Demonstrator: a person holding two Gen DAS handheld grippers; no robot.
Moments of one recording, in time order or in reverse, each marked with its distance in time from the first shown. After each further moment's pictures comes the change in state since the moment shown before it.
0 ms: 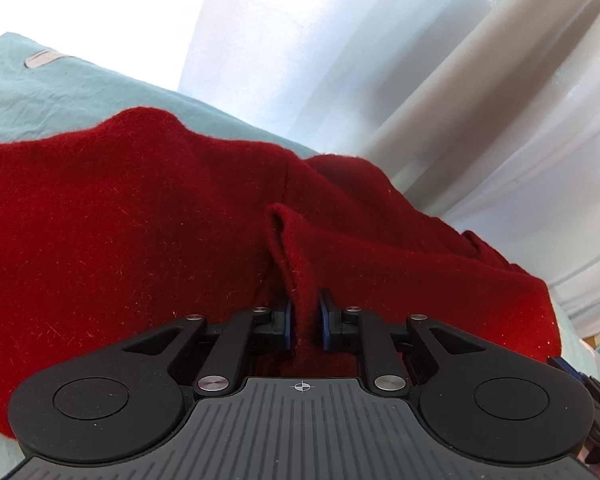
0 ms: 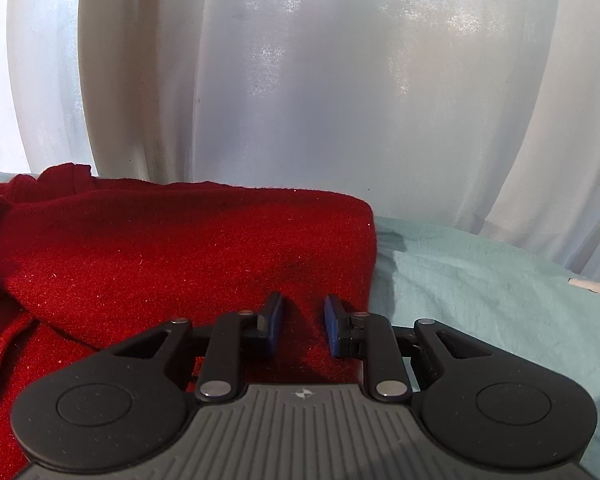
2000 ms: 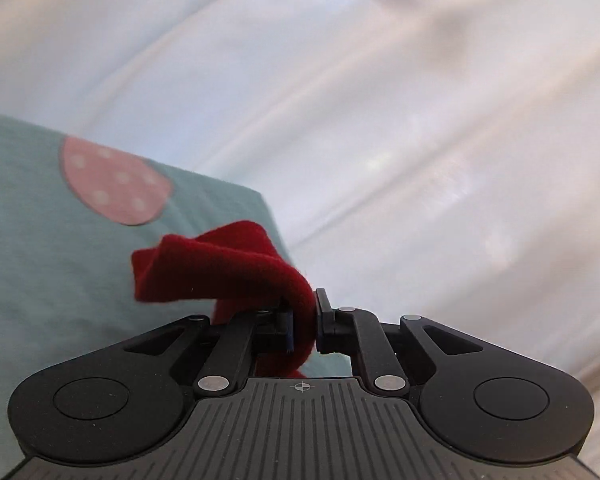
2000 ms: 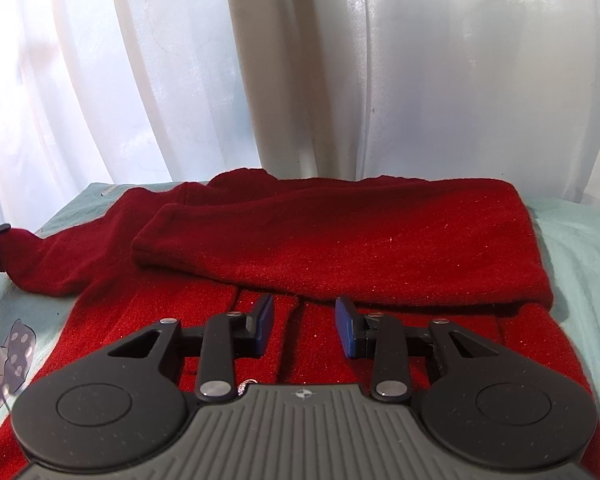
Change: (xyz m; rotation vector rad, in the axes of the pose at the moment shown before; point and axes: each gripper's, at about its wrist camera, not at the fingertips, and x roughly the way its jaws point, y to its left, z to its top) left arm -0.188 0.200 0.002 -0.510 -0.650 -0.048; right arm -0.083 0.099 -0.008 0.093 0.030 0.285
